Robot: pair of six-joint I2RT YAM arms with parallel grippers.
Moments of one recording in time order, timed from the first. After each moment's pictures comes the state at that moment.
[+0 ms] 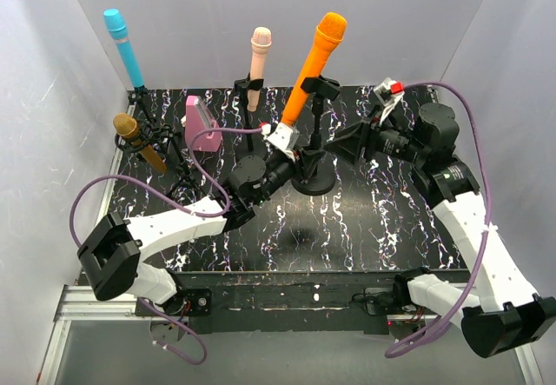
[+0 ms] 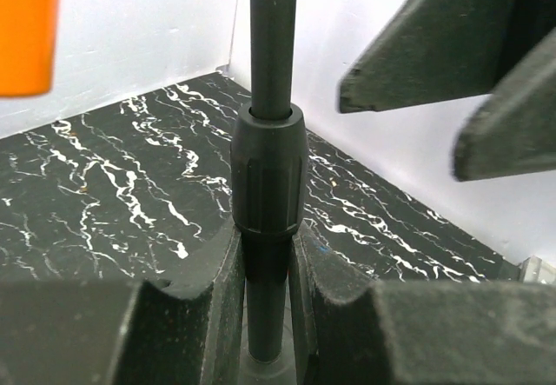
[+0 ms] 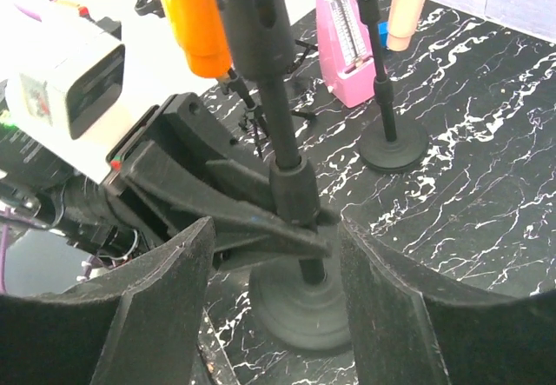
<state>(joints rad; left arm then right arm) -0.95 1.39 0.90 0.63 -0.12 -0.18 0.33 1.01 1.16 -0.27 -0.75 0.27</state>
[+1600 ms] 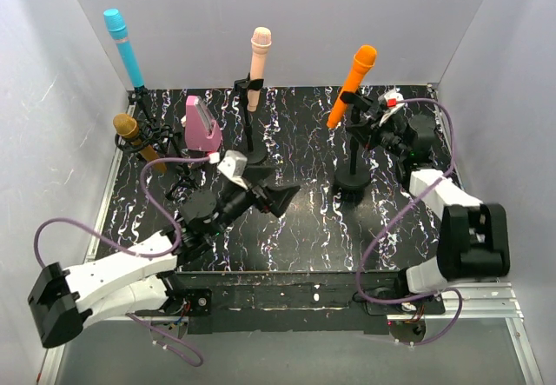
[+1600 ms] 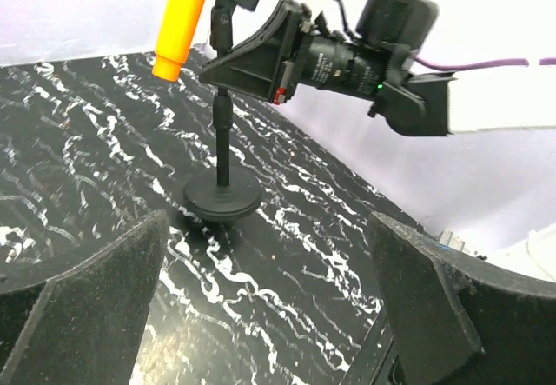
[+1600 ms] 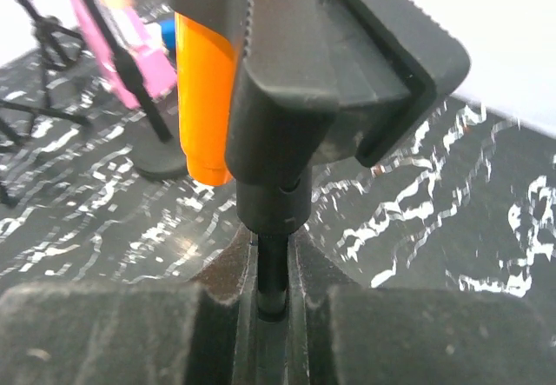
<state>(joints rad) -0.96 0.99 0.61 0.55 -0.10 -0.36 0.10 1.38 0.82 0.54 -0.72 0.07</state>
